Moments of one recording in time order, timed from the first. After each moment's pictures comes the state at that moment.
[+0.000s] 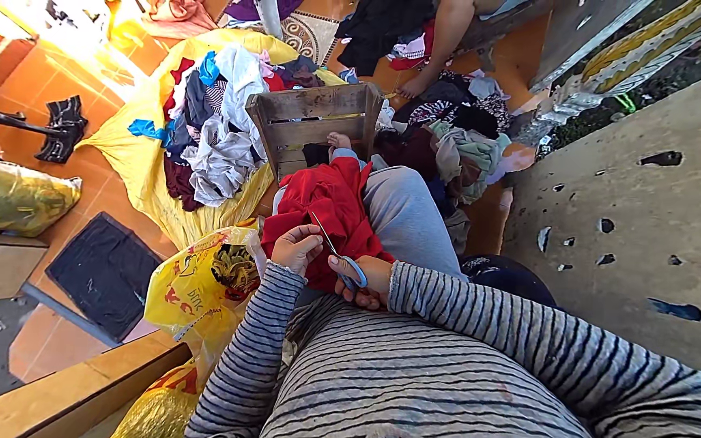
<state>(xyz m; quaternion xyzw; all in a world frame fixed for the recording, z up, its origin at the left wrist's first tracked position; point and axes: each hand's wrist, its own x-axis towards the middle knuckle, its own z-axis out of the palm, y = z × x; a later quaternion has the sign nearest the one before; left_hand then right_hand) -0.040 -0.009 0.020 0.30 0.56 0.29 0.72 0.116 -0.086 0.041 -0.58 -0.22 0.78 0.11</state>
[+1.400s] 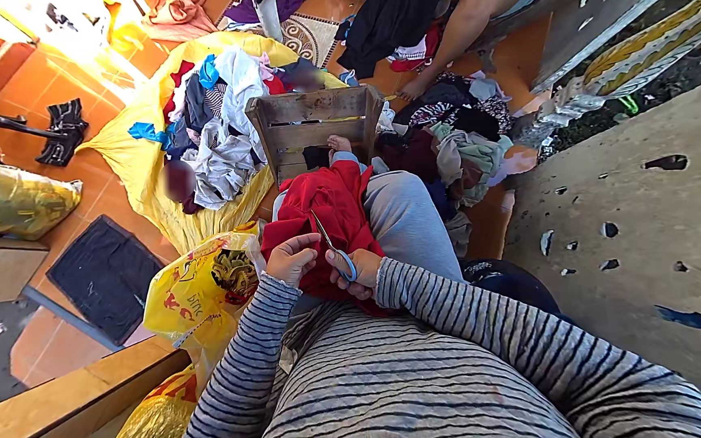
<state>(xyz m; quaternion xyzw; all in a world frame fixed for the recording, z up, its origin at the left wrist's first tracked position) -0.053 -0.009 0.022 0.36 0.55 0.25 0.72 0.114 -0.067 0.029 -0.59 -0.19 0.77 0.15</state>
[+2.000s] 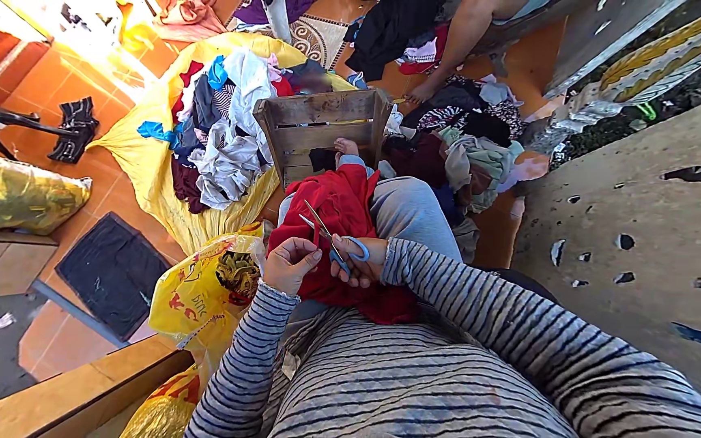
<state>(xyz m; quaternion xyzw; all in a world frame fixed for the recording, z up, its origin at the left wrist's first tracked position) -0.070 -0.009 0.020 0.48 0.49 0.29 0.66 0.143 -0.032 -0.003 -0.42 -0.27 0.86 0.15</state>
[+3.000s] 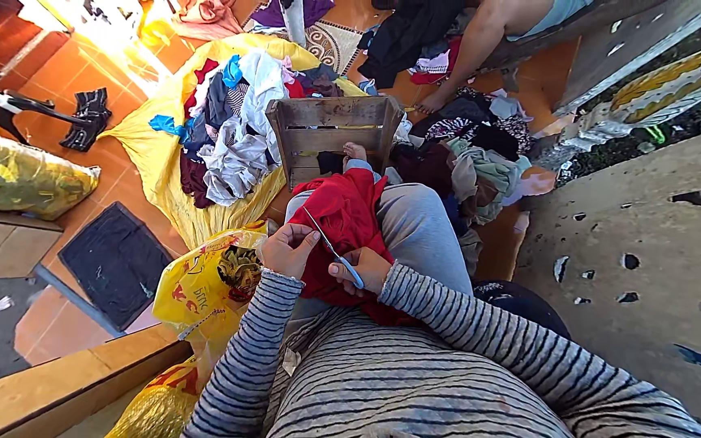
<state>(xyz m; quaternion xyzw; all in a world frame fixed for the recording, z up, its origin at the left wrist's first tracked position) -0.064 0.008 0.021 0.56 0.58 0.30 0.52 0.113 -0.055 0.017 -0.58 -0.34 0.71 0.21</state>
